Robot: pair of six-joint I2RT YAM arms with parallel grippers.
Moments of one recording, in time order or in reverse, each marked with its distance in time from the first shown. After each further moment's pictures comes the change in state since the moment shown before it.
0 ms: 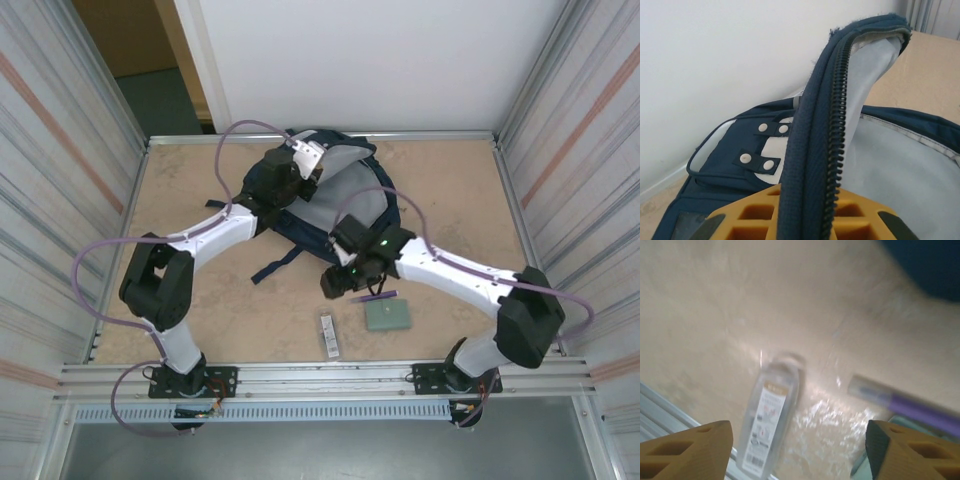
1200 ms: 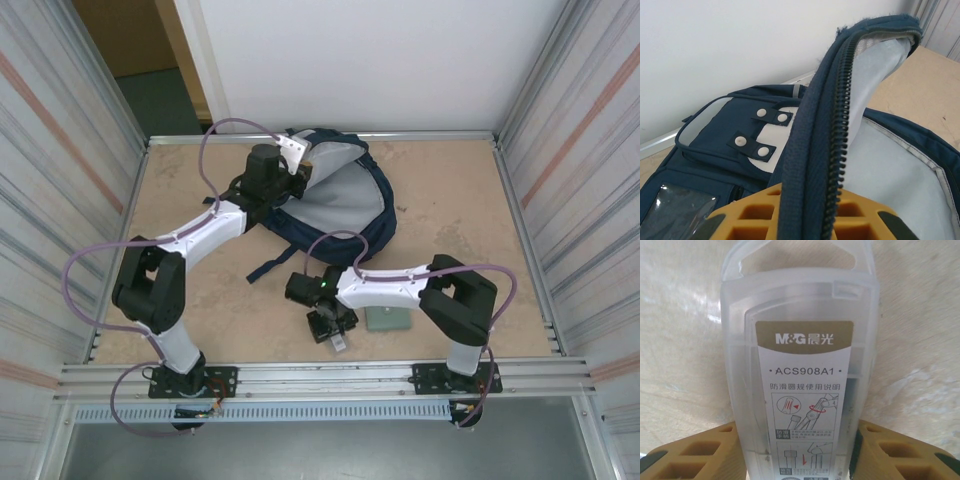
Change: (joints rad) left arm 0.050 -0.042 -0.001 -0.089 0.072 -0.134; right arm 0.223 0.293 0.010 0.005 0.056 0.290
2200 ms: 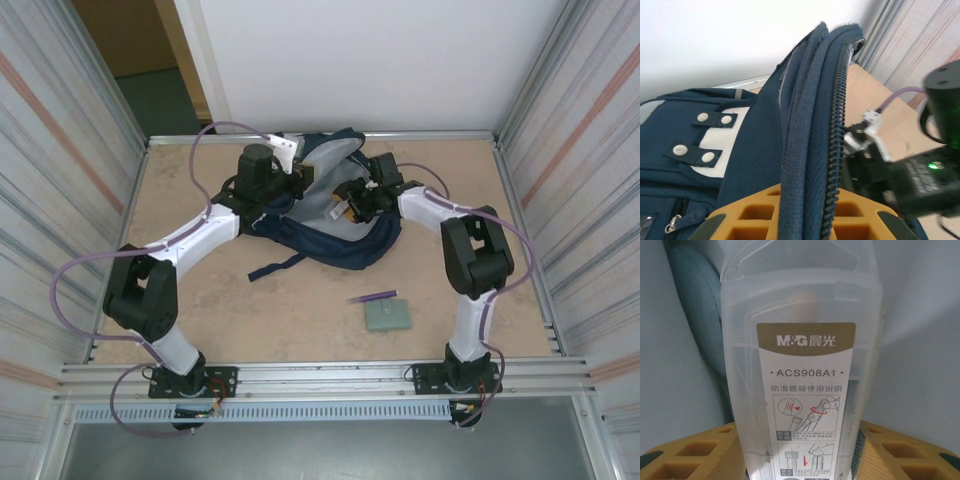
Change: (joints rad) left arm 0.006 -0.062 -0.049 0.030 0.191 -0.244; right arm -0.757 0.187 0.242 0.656 -0.404 0.490
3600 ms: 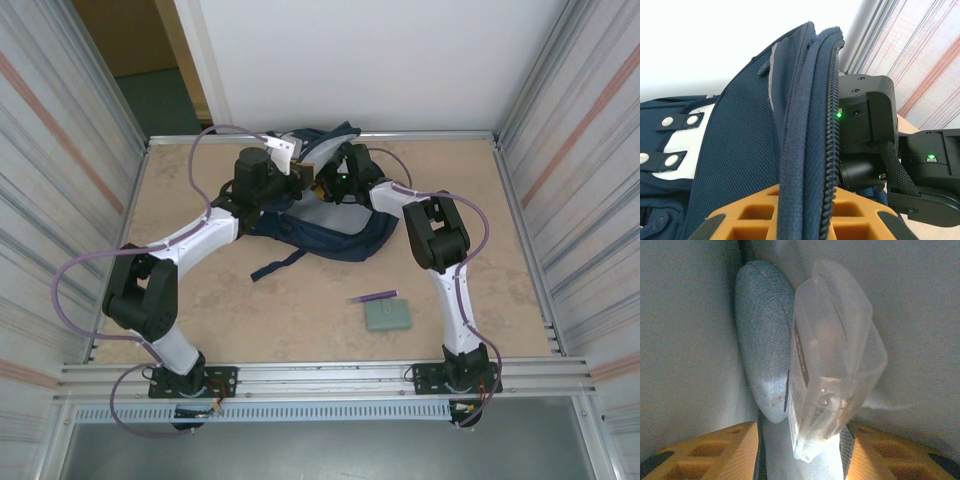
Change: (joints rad) left arm 0.013 0.000 -0.041 0.105 0.041 0.002; right arm 0.041 0.354 0.304 0.331 -0.108 -0.025
